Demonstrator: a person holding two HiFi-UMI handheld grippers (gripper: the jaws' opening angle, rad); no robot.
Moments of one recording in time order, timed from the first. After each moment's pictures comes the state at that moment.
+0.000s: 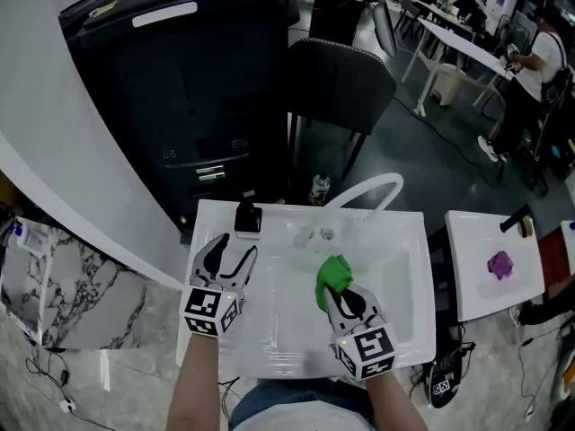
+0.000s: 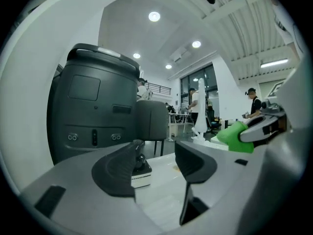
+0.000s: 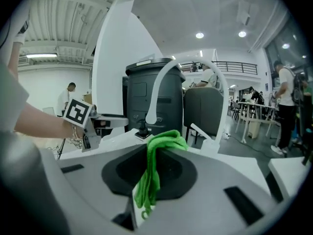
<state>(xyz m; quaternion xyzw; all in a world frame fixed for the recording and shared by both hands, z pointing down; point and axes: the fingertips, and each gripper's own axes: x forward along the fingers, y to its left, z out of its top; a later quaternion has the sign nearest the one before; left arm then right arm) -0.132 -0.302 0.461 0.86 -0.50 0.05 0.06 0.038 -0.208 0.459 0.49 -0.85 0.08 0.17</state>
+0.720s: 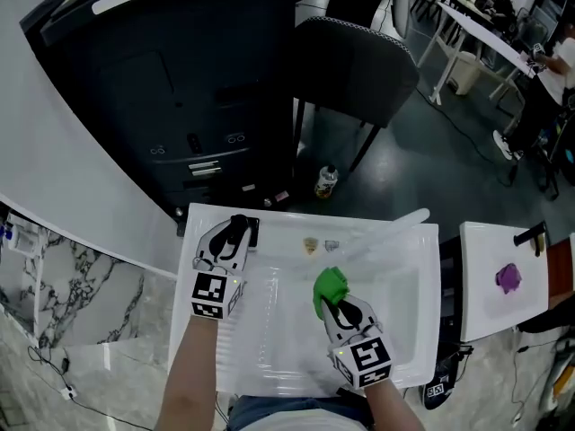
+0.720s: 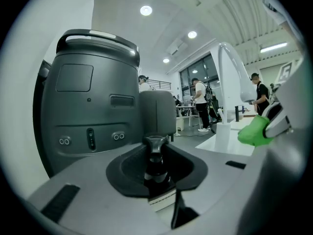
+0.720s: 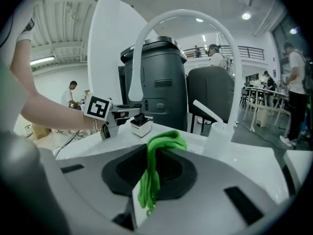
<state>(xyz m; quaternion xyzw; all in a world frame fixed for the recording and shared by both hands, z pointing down) -0.123 -0.398 0.503 0.85 -0.52 0.09 0.03 0.043 -0.255 0.513 0.45 -0.86 0.14 0.21</state>
